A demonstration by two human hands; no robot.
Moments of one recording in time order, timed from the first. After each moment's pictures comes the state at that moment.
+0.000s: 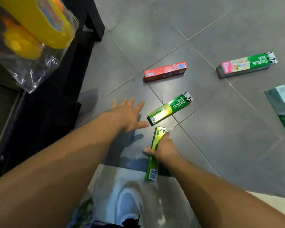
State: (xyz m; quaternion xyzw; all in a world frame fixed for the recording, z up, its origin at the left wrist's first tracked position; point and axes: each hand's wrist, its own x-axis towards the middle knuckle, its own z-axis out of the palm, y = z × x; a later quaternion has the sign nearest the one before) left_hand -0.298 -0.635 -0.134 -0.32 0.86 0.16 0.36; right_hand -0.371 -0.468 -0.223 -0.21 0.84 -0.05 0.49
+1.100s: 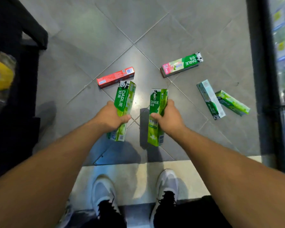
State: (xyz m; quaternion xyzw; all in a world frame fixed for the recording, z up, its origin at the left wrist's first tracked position) left_hand -0.390 -0.605 -0.082 -0.47 0.73 0.46 0.20; right_hand -0.539 -0.453 -0.043 -0.17 0.89 -0.18 0.38
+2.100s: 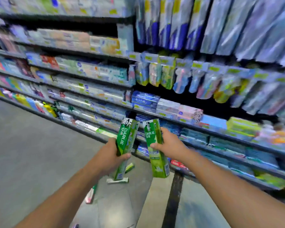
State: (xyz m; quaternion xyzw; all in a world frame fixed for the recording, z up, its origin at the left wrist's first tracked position) left_hand -0.534 -0.293 0.725 0.12 0.94 0.29 0.14; right_hand -0.507 -0.058 0.725 0.08 0.91 -0.40 0.07
